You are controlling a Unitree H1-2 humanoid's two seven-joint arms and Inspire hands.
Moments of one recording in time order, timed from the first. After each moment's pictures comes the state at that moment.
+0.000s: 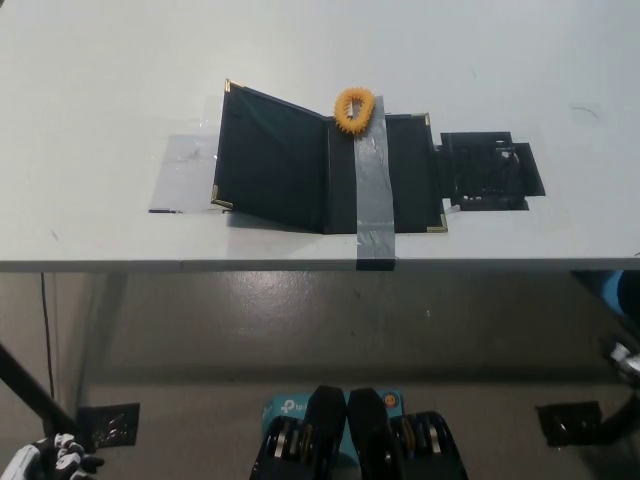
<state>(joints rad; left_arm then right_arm) 0.10 0.32 0.20 0.28 -0.20 0.03 -0.24 -0.03 -0.13 -0.37 0.06 0.68 0.34 -0.10</state>
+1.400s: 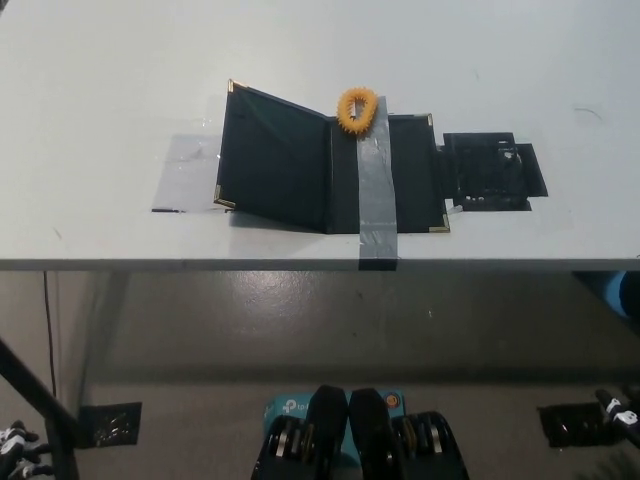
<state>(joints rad) 0.08 0.25 0.39 0.17 -0.34 0.28 -0.14 0.00 -0.10 -0.29 0.18 0.33 0.12 -0.09</state>
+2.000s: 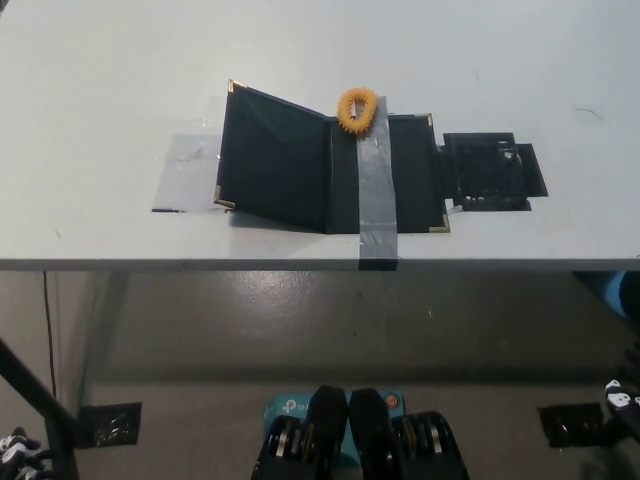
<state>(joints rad) 0.11 0.21 0.40 0.18 -0.32 0.21 -0.13 0.00 -0.11 -0.22 0.12 0.18 0.10 -0.10</state>
